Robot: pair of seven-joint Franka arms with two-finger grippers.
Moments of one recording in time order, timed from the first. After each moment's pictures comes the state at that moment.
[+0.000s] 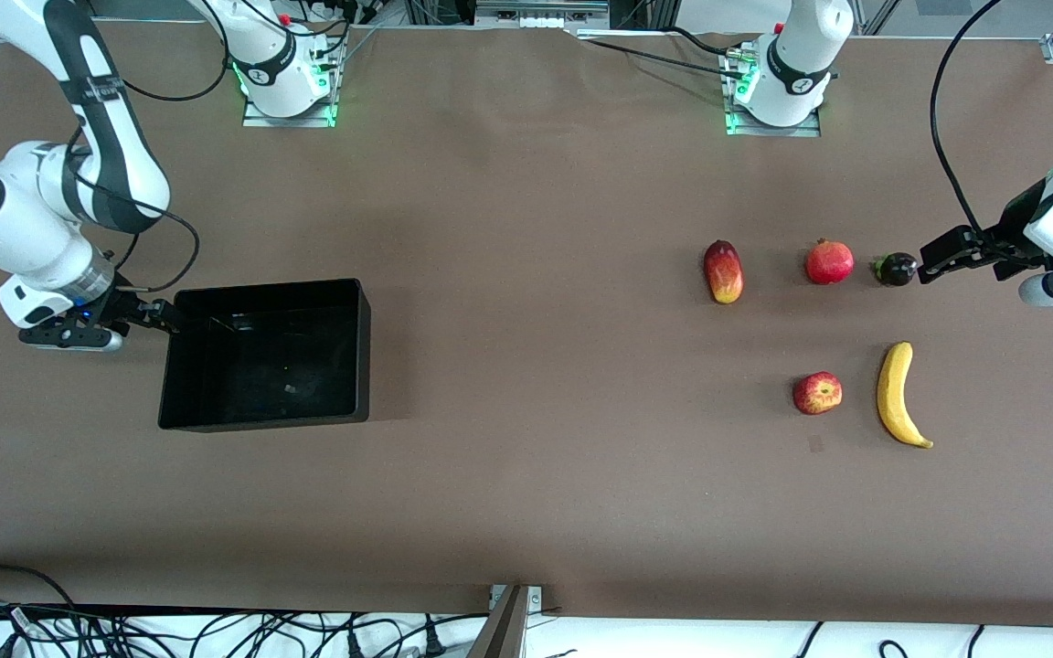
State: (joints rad) left arm -0.15 0.07 0.16 -1.64 -0.02 1.71 -0.05; right arm -0.12 0.28 -0.03 -2.19 -0.01 2.63 -0.09
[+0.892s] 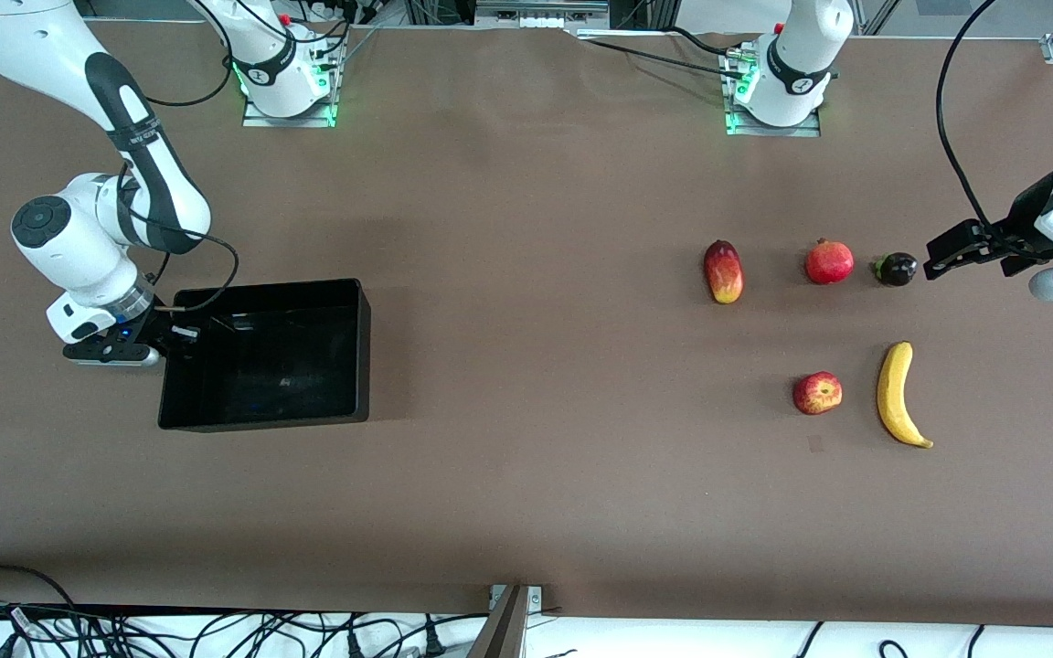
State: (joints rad) left arm -0.15 0.07 0.16 -1.61 -0.02 1.69 -0.05; right arm -0.12 0.39 0.00 -2.21 -0.01 2.86 -0.09
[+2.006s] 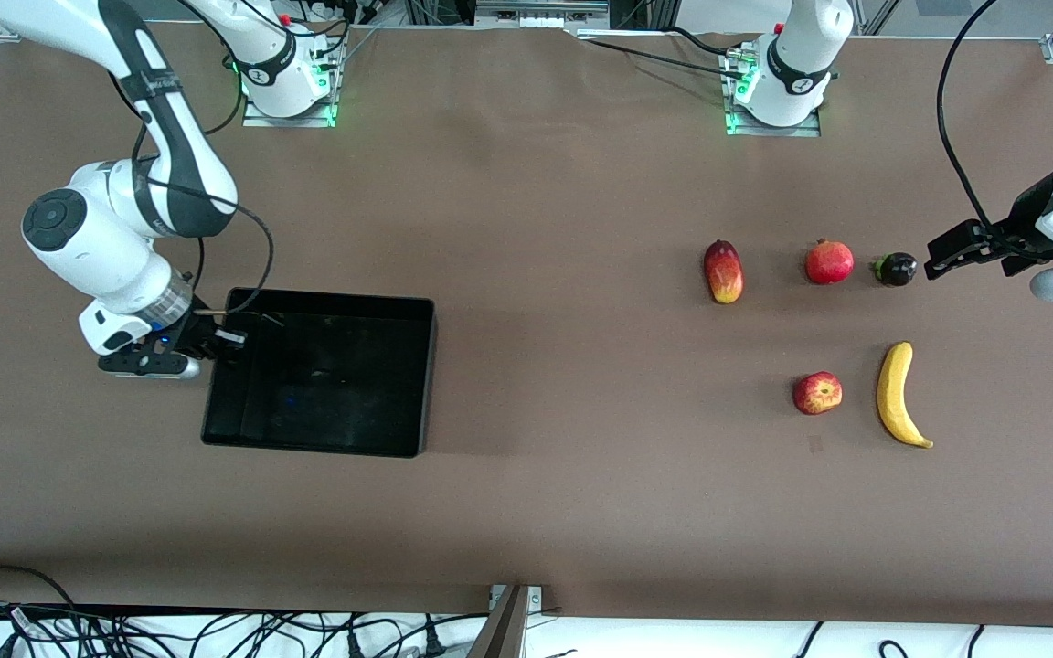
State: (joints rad) left arm -0.14 0.07 0.16 -1.61 -0.02 1.69 -0.05; right arm -0.10 0.30 0.25 -1.99 -0.01 2.48 0.21
